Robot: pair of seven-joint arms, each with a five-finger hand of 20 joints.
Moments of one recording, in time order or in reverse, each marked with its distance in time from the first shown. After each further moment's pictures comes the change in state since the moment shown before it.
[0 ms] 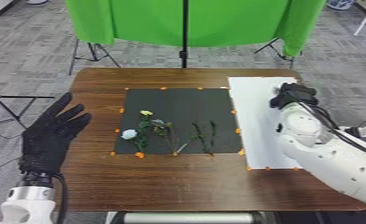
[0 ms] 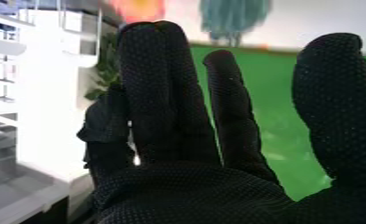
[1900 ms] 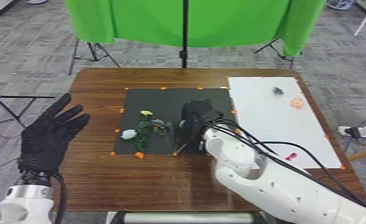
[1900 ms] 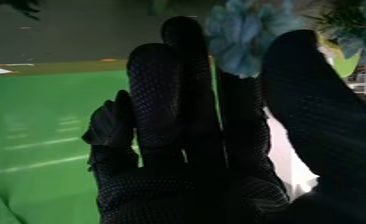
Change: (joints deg) left arm -0.5 -1.0 -1.1 0.3 0.0 0.0 -2.4; right arm -7.0 -18.1 -2.9 -9.1 -12.0 -1.4 -21.6
